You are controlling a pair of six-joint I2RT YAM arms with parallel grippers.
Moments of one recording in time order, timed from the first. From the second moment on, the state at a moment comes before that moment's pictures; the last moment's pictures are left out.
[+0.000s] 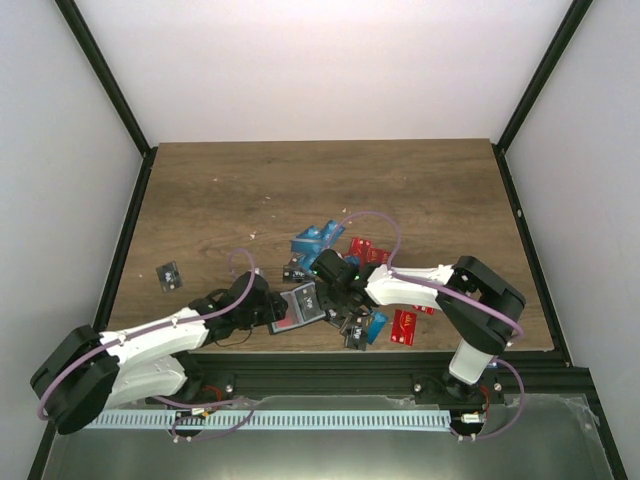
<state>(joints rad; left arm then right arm) -0.80 1.10 0.36 -0.22 -0.02 -0.97 0.96 1.69 0.90 -0.30 0.07 0.63</state>
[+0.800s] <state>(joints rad) -0.82 1.09 0.40 -0.16 0.05 -0.97 0.96 1.70 0.90 -0.30 0.07 0.62</state>
